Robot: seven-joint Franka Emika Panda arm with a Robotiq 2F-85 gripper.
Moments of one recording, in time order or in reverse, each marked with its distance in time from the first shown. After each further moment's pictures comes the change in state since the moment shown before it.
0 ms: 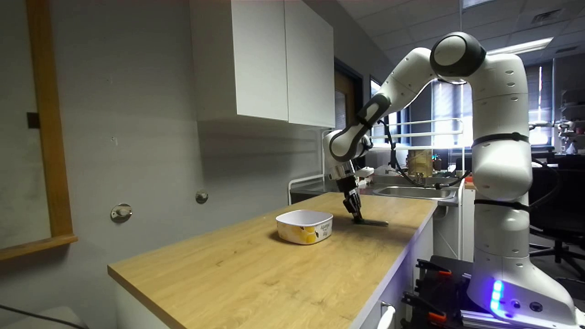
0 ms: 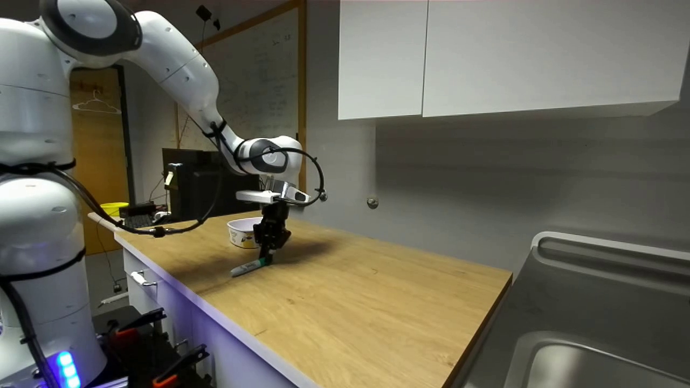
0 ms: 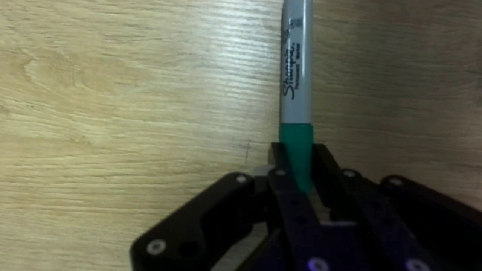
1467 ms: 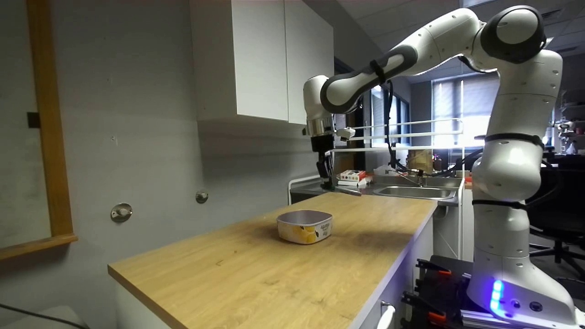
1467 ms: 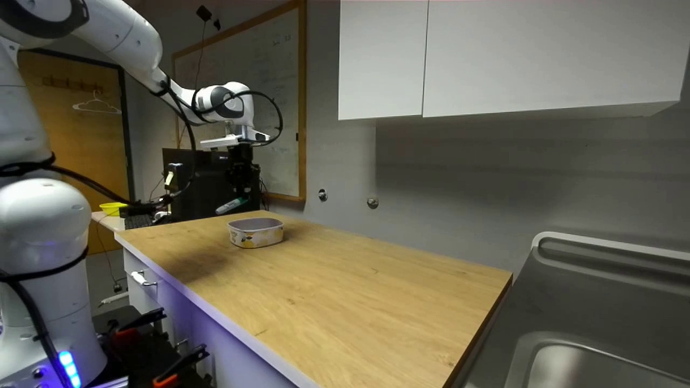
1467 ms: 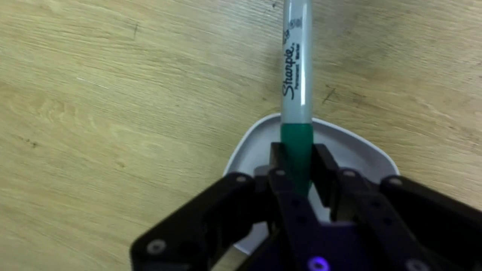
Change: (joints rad) arm 0.177 -0.252 0.202 0.118 0.024 -0.150 0.165
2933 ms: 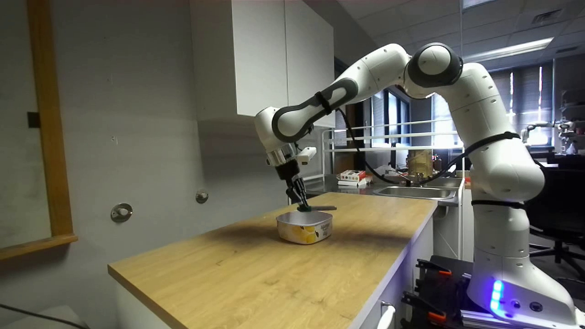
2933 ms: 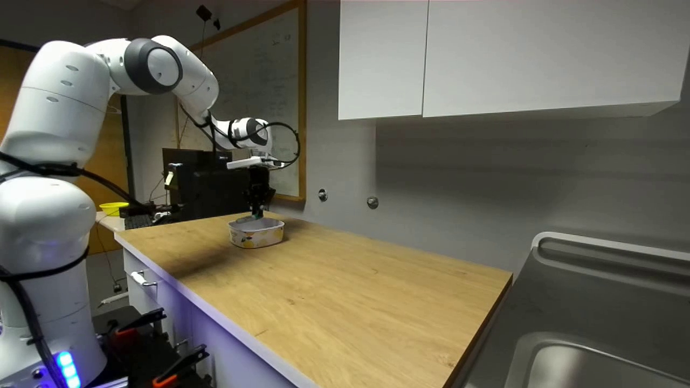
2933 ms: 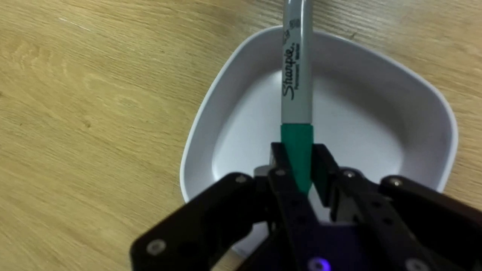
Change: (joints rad) arm 0.066 0.522 0.034 0.460 -0.158 -0.212 0.098
